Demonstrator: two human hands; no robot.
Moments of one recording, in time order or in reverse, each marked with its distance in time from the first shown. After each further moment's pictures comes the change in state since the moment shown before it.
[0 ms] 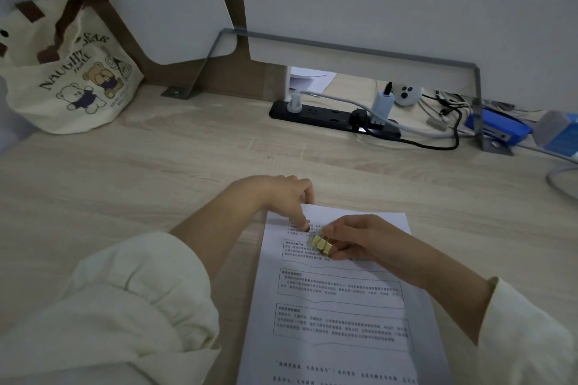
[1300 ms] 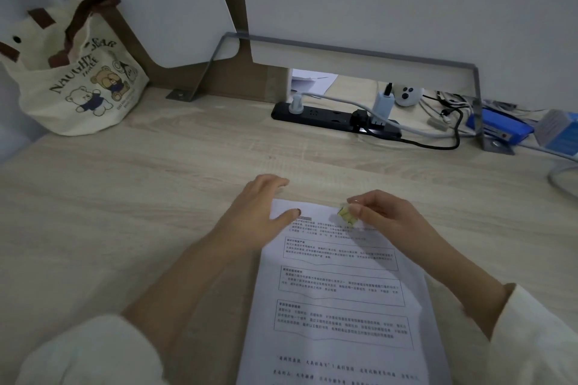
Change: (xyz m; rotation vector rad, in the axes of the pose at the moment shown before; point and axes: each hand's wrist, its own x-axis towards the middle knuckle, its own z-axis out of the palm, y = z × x) left_hand -0.053 -0.017 0.048 -0.227 0.600 0.030; right_hand -0.010 0.002 -0.021 -0.317 0.341 -0.284
